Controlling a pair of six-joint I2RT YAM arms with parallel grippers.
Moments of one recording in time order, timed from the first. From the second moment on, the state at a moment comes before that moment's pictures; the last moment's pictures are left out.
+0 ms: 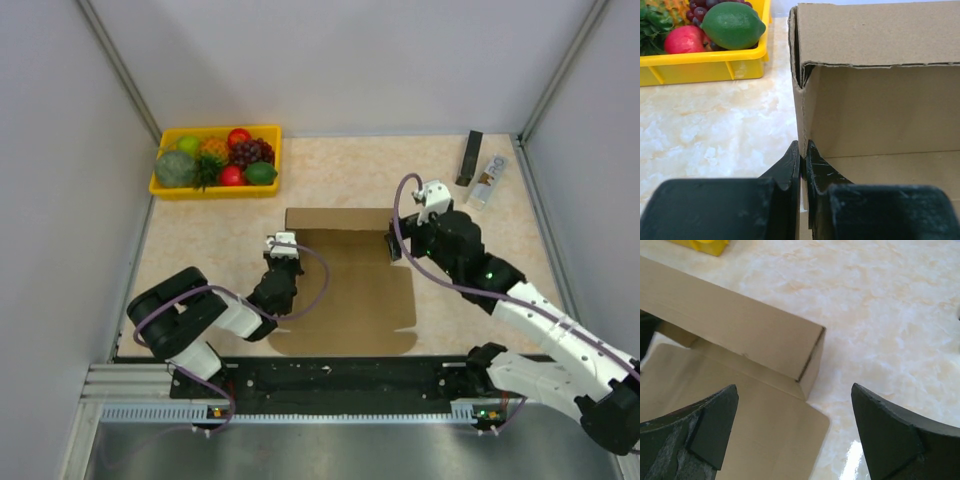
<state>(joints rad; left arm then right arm) -0.86 1.59 0.30 1.28 -0.80 -0.02 0.65 0.92 0.71 -0.15 0.24 0.12</state>
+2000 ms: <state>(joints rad) -0.80 1.61 0.34 1.30 -0.60 -0.07 0.51 1.62 1.29 -0.41 -0.57 0.35</state>
